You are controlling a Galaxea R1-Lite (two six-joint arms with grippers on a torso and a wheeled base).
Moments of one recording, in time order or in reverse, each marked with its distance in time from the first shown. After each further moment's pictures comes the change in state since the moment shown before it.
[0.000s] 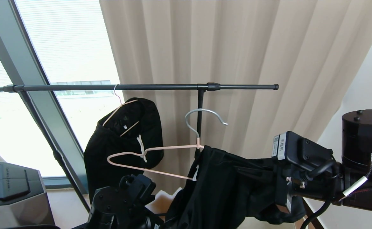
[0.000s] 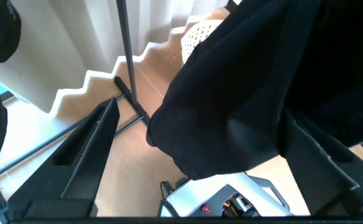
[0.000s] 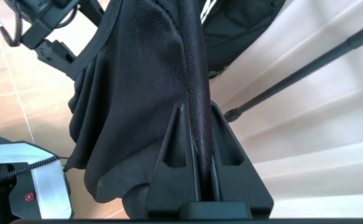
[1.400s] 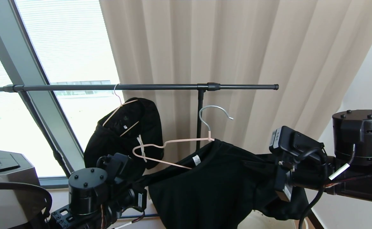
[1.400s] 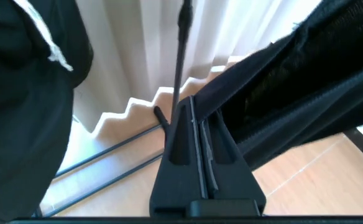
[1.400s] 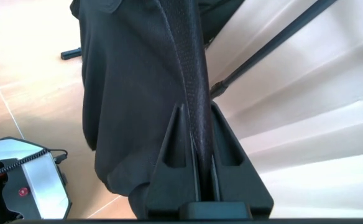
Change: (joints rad) left arm 0.206 -0.010 -0.016 -0.123 0.035 0.077; right arm -0.127 0.049 0.004 0.003 0.008 -0.001
